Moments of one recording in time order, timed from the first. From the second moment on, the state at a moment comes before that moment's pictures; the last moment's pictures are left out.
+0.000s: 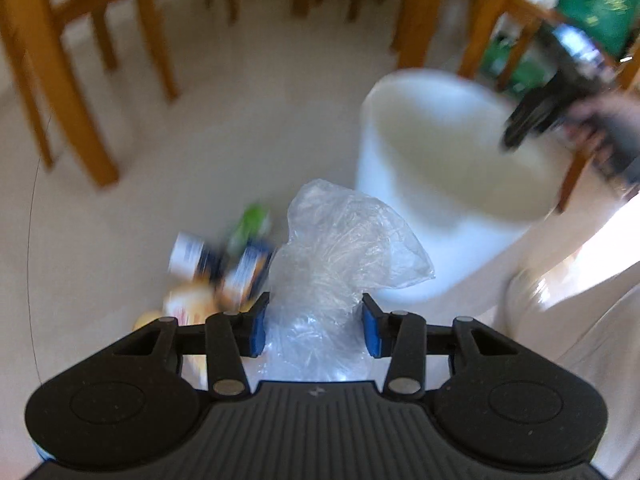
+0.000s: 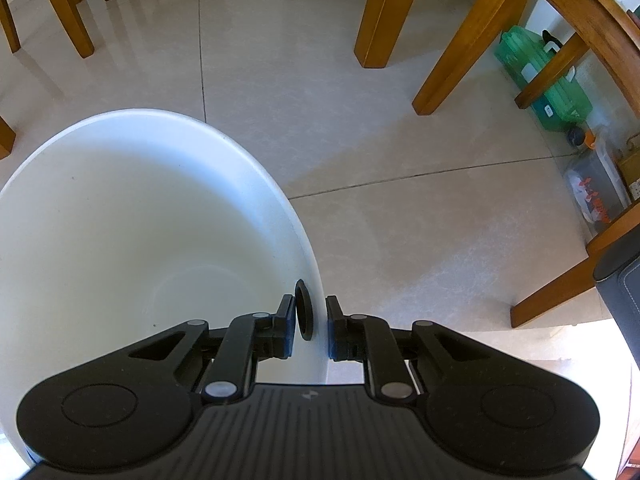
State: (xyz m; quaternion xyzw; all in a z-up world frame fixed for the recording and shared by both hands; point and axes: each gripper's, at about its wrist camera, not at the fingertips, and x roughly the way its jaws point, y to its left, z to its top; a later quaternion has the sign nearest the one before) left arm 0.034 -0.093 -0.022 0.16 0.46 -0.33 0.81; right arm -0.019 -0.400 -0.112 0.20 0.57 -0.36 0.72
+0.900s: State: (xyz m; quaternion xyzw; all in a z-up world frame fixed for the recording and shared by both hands) left arm 0.053 -0.222 0.024 0.20 0.36 -0.39 0.82; right arm -0.020 -0.404 -0.109 0.22 0.56 -0.34 0.72
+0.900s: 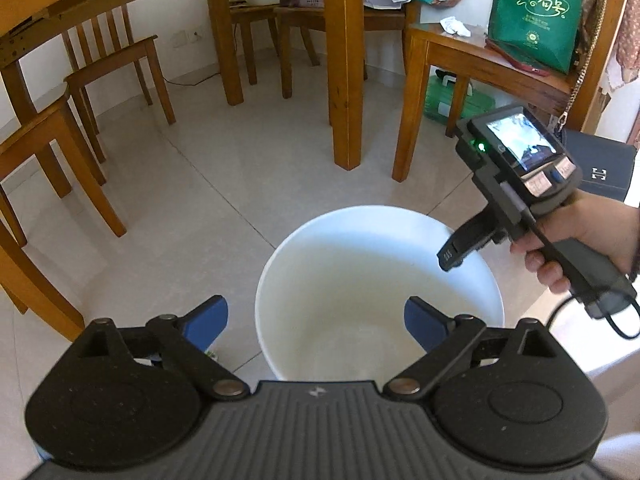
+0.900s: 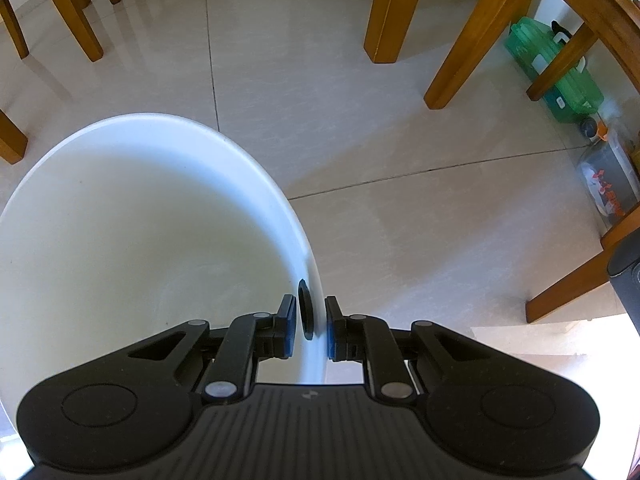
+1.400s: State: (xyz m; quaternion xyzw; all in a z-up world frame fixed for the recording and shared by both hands) left arm 0.060 -0.095 -0.026 0.16 0.41 -0.26 0.86; right arm -0.017 -0.400 -0.108 0.21 0.56 -0.34 0.72
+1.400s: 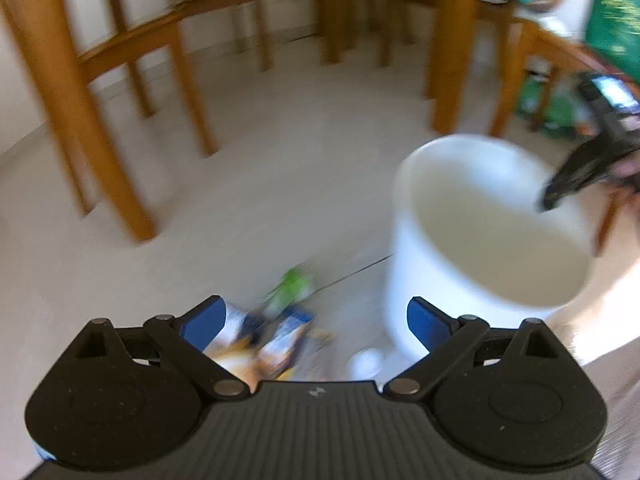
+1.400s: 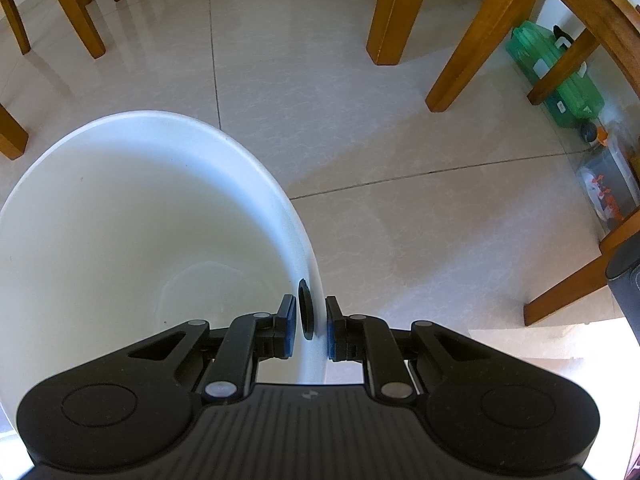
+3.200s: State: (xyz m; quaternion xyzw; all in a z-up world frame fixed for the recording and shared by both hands) left arm 0.079 0.087 -0.284 0.06 0.57 0.00 0.82; right arm -0.009 -0.393 -0.102 0.20 0.56 -0.35 0.73
